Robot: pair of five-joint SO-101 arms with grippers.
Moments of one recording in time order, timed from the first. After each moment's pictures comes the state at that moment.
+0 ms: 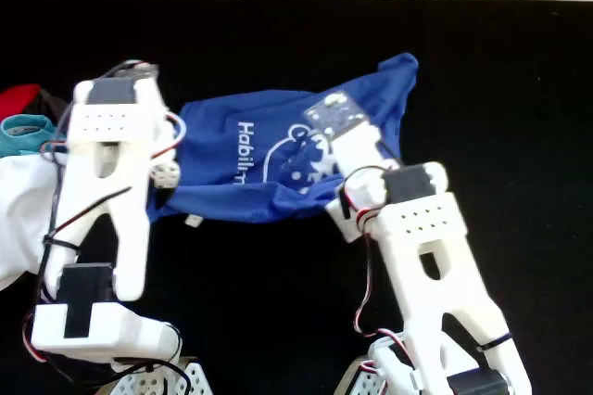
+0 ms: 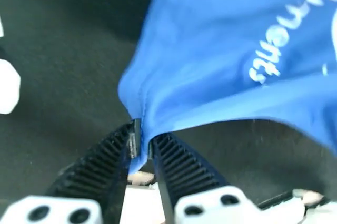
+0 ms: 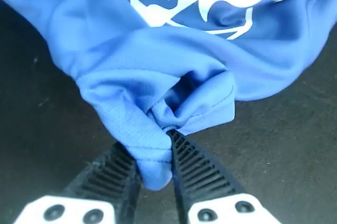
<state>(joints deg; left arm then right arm) -12.0 -0.5 8.8 87.9 -19.4 -21.4 -30.1 35.4 73.5 20.7</state>
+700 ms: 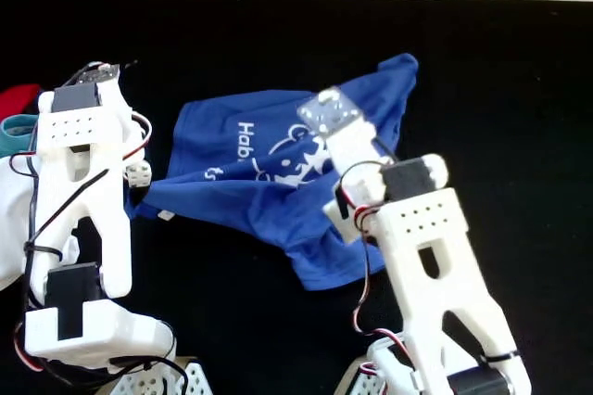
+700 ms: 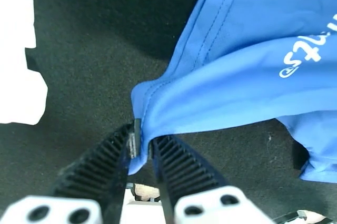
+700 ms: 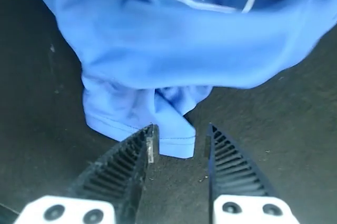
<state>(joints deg) -17.4 -0.5 9.5 85.5 -23.3 -22.2 -29.5 31.6 80.0 20.4</state>
